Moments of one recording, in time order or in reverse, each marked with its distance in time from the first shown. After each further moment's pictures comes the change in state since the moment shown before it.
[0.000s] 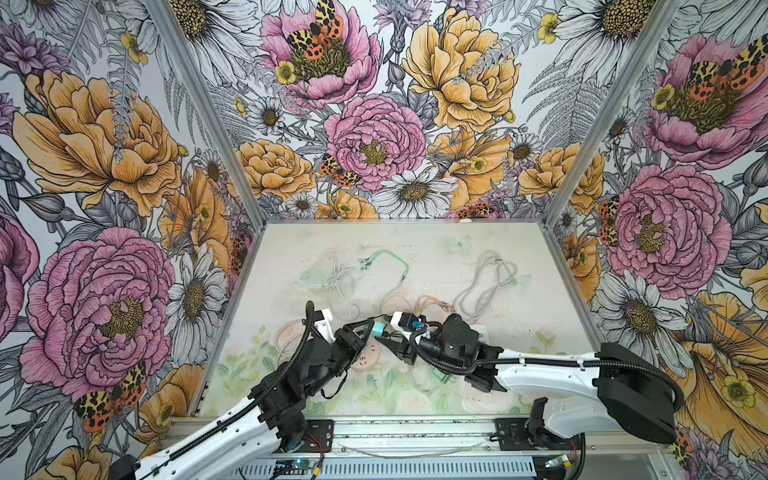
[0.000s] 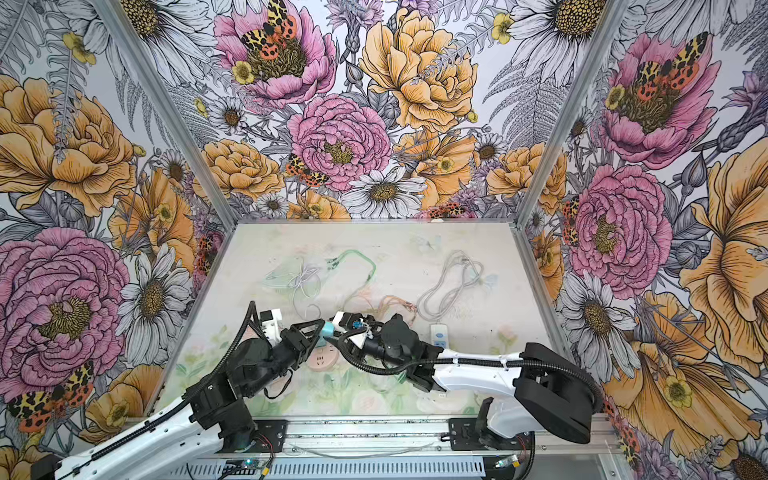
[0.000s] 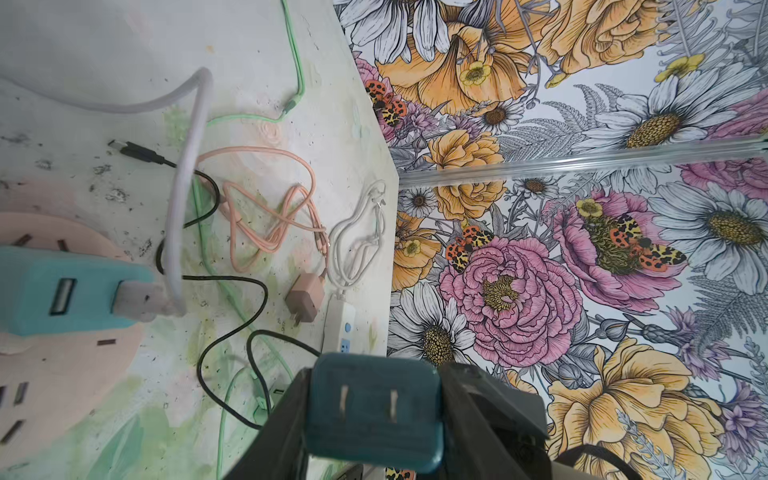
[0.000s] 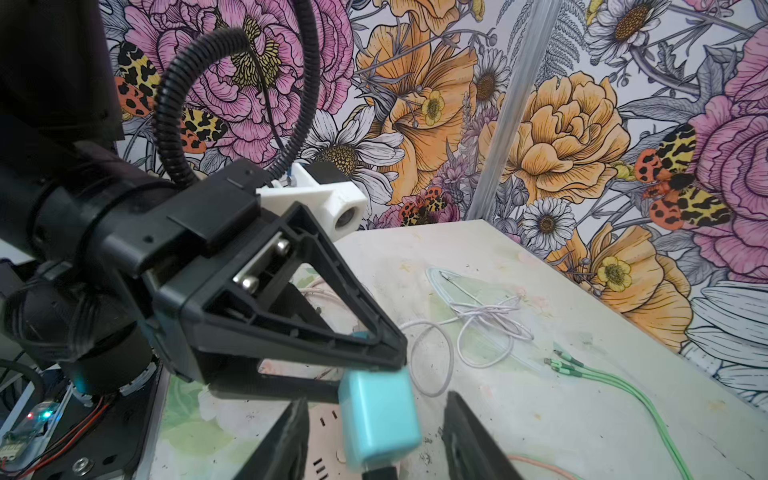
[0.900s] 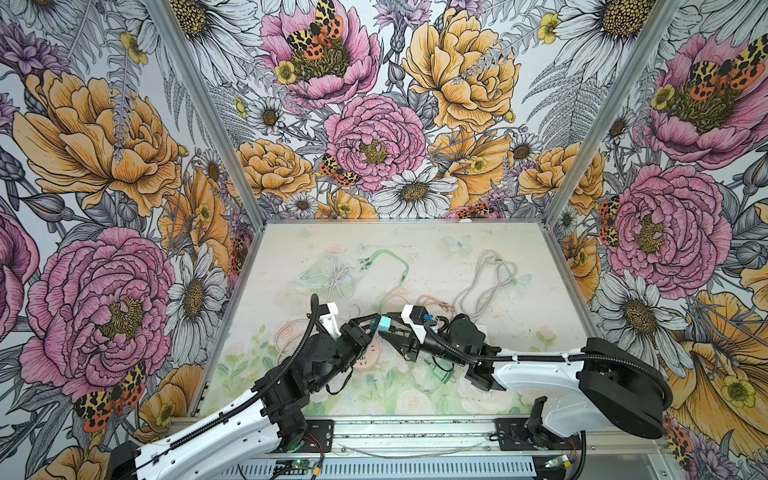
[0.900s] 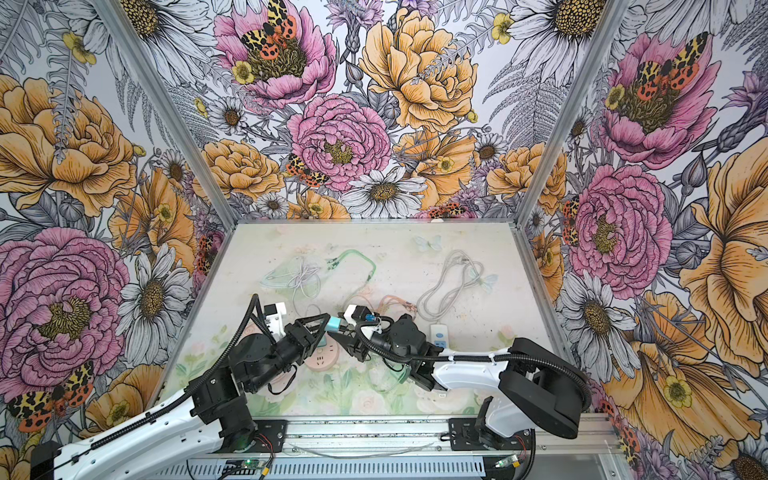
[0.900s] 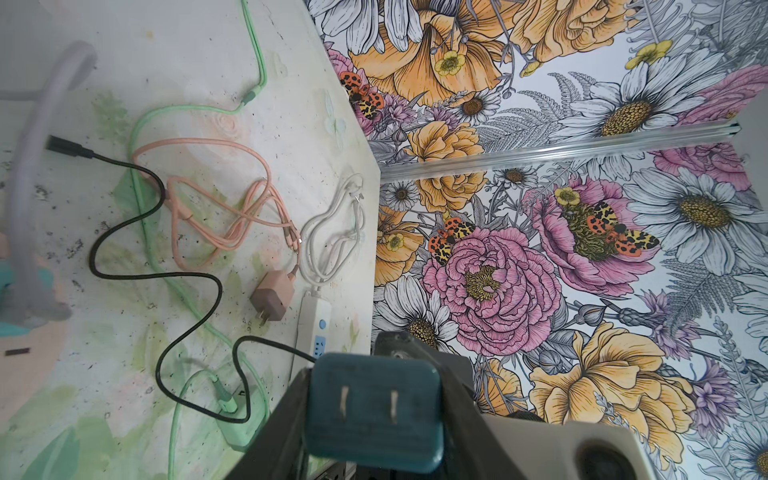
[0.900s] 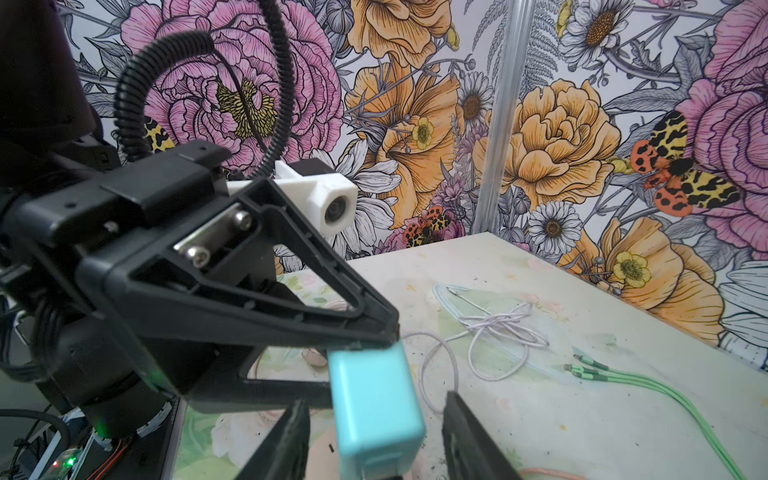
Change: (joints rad) left arm -0.045 0.059 0.079 0.033 -0.031 0.008; right arm -0.066 0.047 -0.071 0.230 -0.071 0.131
